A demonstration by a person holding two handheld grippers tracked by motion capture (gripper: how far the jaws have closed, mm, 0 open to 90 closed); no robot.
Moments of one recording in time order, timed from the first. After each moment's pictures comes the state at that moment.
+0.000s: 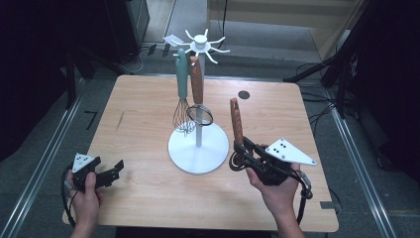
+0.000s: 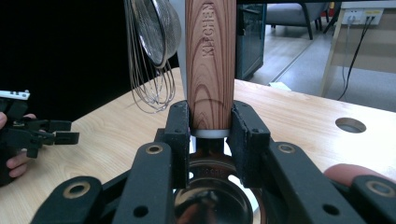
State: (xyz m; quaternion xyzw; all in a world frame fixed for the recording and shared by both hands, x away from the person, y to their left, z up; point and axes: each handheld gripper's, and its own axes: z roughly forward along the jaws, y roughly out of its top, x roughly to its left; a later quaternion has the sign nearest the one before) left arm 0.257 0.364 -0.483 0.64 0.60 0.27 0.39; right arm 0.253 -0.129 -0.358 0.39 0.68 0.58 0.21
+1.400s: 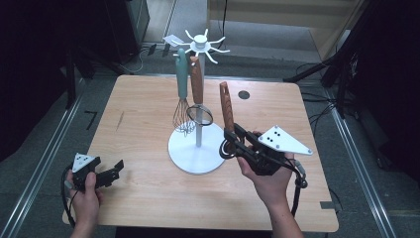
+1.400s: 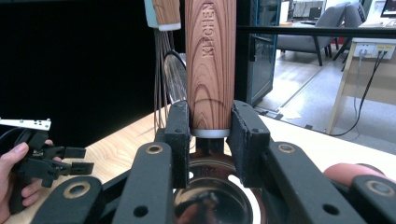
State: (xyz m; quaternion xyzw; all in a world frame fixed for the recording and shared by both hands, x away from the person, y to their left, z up) left arm 0.257 0.364 -0.484 0.64 0.60 0.26 0.39; right arm 0.261 -0.107 -0.323 0.35 0.68 0.61 0.22
